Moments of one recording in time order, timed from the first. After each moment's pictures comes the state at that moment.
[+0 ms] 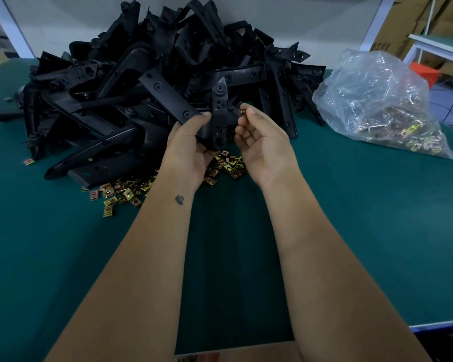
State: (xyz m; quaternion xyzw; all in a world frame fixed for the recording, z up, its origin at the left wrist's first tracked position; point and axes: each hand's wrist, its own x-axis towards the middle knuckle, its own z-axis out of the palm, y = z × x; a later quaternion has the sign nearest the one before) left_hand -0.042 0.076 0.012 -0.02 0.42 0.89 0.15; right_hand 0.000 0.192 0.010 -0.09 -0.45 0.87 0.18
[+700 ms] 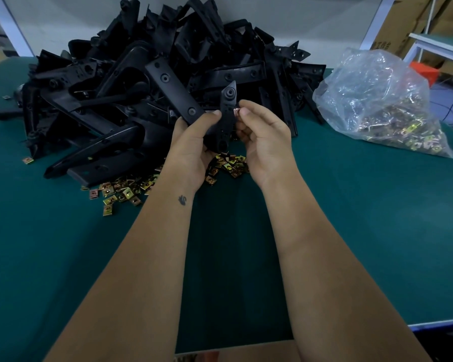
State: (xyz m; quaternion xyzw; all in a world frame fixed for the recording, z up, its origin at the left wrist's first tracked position) left_hand -0.042 0.077 0.009 0.06 0.48 0.87 0.14; right_hand 0.005 0.184 0.019 -0.08 -0.51 0.83 0.24
